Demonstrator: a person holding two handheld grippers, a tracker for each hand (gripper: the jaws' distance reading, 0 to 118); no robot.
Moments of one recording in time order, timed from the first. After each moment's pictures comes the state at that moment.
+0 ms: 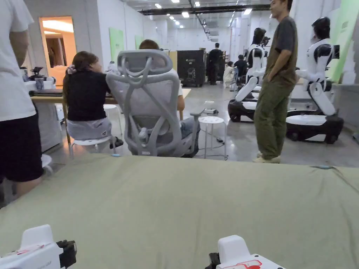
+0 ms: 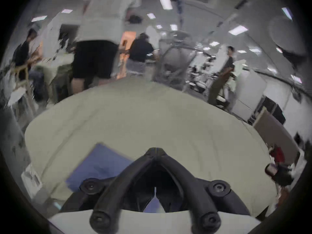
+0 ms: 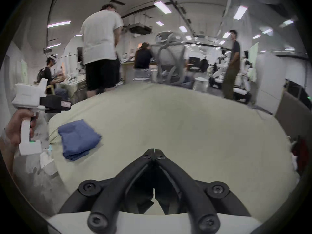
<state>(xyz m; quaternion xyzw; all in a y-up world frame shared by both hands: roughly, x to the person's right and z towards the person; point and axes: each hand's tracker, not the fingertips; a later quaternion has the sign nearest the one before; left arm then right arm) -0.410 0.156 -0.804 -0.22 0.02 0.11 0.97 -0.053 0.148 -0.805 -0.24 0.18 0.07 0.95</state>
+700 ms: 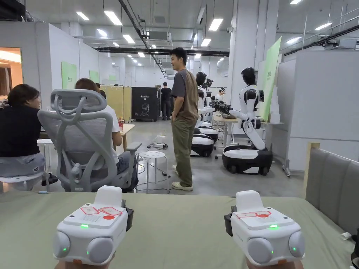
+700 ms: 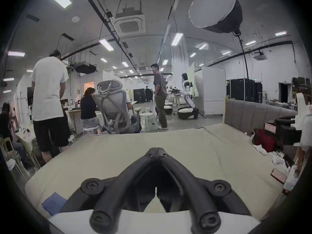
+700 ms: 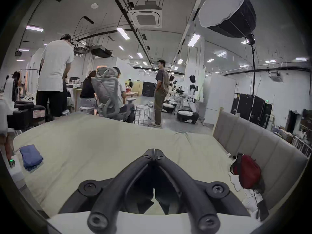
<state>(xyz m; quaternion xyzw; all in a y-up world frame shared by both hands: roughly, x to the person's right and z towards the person) -0.078 0.272 -0.817 -0.07 -0.06 -0.05 0.99 0.214 0.272 -0.800 -0.12 0.01 0.08 0.99</state>
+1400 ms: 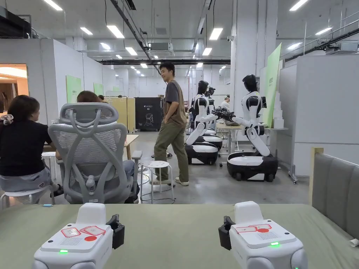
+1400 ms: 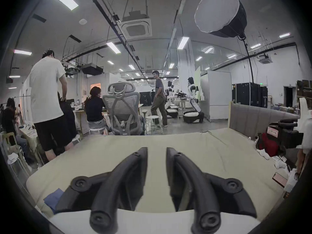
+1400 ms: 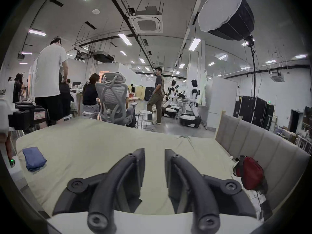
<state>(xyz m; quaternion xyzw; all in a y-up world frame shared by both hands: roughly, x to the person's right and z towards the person) -0.100 0.266 -0.797 -0.06 -0.03 -0.03 1.00 0.206 0.269 -0.788 -0.10 0.02 0.07 0.99</state>
